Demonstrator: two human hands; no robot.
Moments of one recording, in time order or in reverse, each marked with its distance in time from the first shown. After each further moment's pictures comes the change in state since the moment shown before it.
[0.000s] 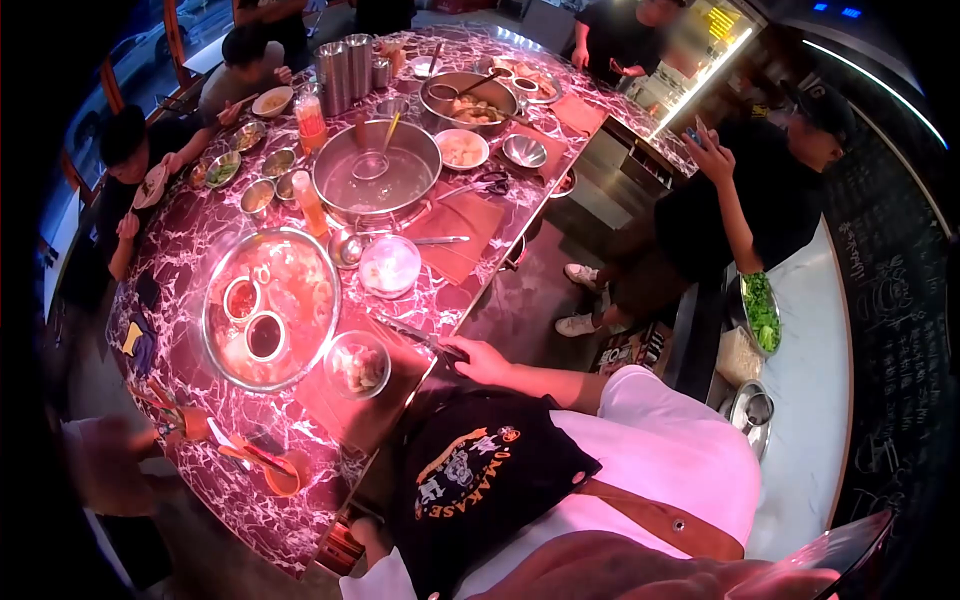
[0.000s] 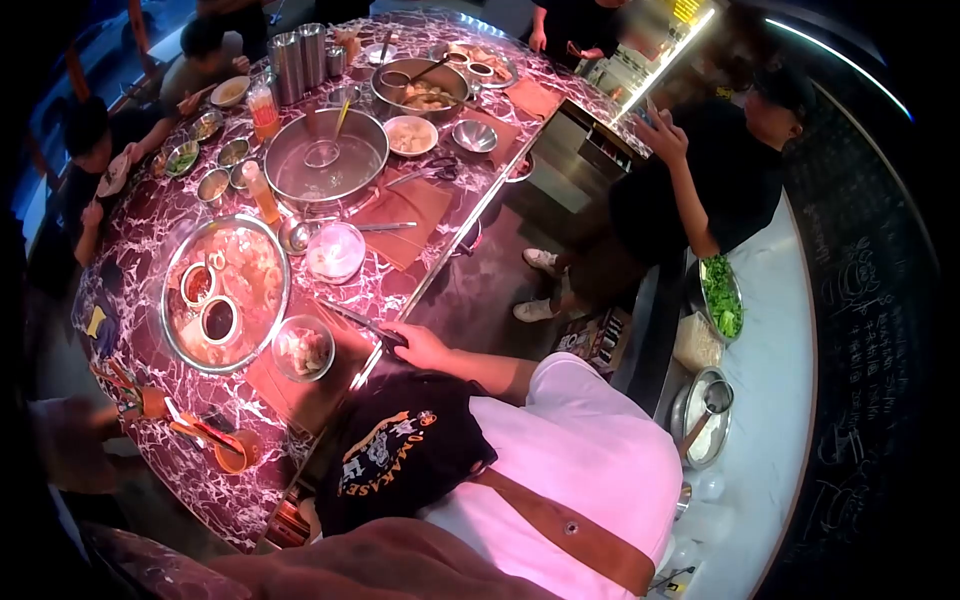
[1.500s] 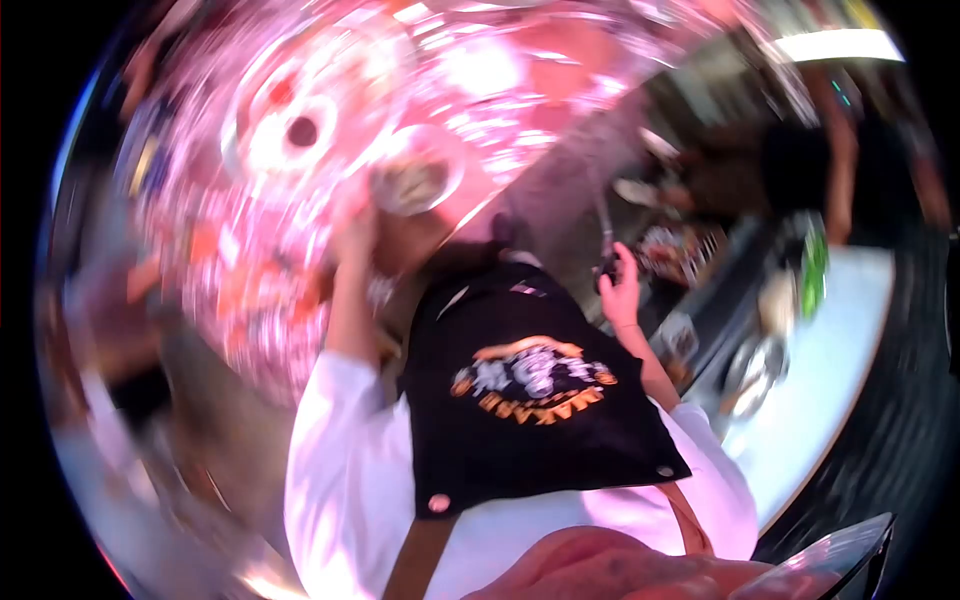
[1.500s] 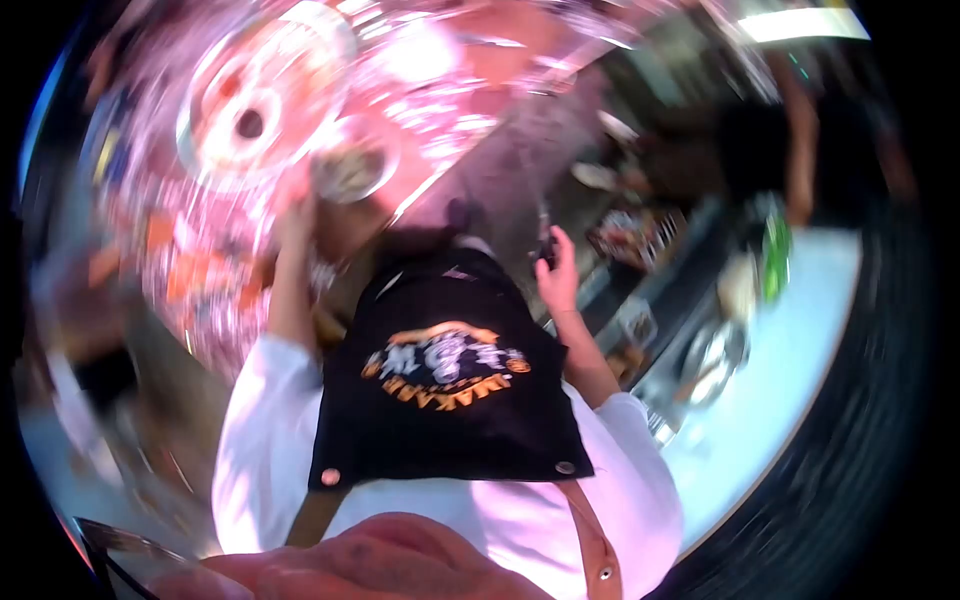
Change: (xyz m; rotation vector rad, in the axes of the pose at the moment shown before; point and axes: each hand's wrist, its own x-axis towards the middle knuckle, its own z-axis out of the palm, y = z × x) left_hand -0.011 0.204 -0.256 -0.497 0.605 0.846; right_hand -0.187 0.027 0.015 0.068 0.508 0.340
